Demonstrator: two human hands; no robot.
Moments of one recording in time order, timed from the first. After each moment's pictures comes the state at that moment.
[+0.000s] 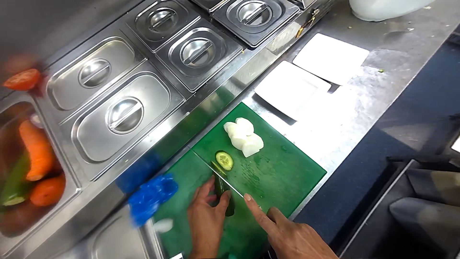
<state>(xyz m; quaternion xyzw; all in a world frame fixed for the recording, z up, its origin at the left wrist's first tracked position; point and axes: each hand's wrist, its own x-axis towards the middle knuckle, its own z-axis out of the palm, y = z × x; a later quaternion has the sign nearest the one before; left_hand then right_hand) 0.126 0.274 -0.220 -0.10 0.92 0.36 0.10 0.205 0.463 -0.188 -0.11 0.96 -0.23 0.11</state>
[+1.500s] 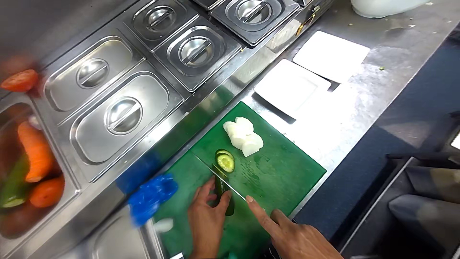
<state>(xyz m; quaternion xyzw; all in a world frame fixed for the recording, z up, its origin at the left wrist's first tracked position) 0.129 0.272 -0.224 -0.10 0.92 0.37 0.10 0.206 0.469 -0.179 -0.11 0.95 -0.24 0.15</state>
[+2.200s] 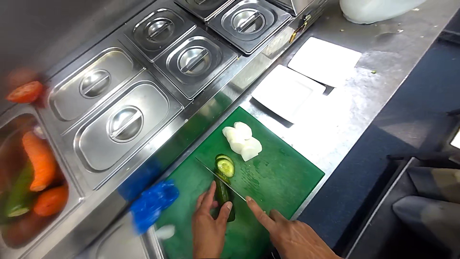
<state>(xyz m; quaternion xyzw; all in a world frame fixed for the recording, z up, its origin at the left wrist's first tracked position) 0.133 0.265 -0.217 -0.10 0.88 0.41 0.20 0.201 0.470 -0.197 -0.08 0.94 -0.25 0.23</state>
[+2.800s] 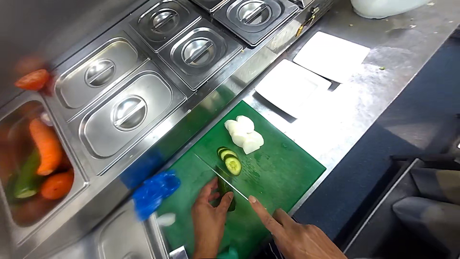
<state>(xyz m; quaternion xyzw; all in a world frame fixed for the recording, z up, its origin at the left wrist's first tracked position) 0.135 0.270 -0.220 -0.16 0.85 0.46 0.18 0.216 0.473 -0.181 -0.11 0.95 -0.24 0.13</state>
